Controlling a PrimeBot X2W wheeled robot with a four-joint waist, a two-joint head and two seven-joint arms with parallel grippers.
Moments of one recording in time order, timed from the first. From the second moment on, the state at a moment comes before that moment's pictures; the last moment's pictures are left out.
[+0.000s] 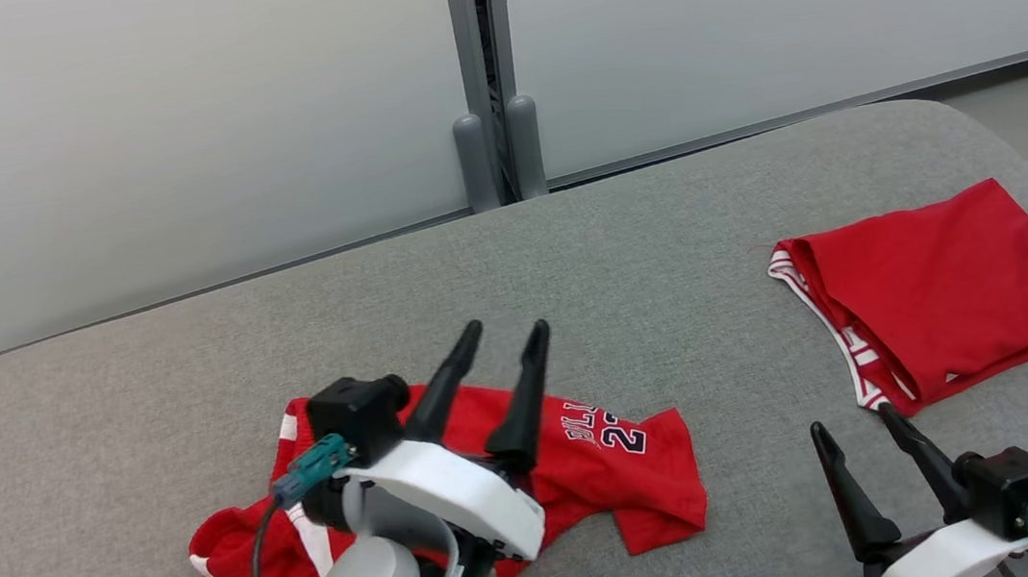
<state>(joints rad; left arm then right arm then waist) -0.33 0.06 -0.62 0.23 -0.76 0.09 -0.10 -0.02 -0.11 0.16 0.26 0.23 0.13 -0.20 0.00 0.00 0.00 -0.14</state>
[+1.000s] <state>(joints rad) 0.02 0.39 -0.39 0.10 -0.54 0.20 -0.26 -0.13 -0.05 0.16 0.44 0.21 0.13 0.19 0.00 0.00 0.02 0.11</state>
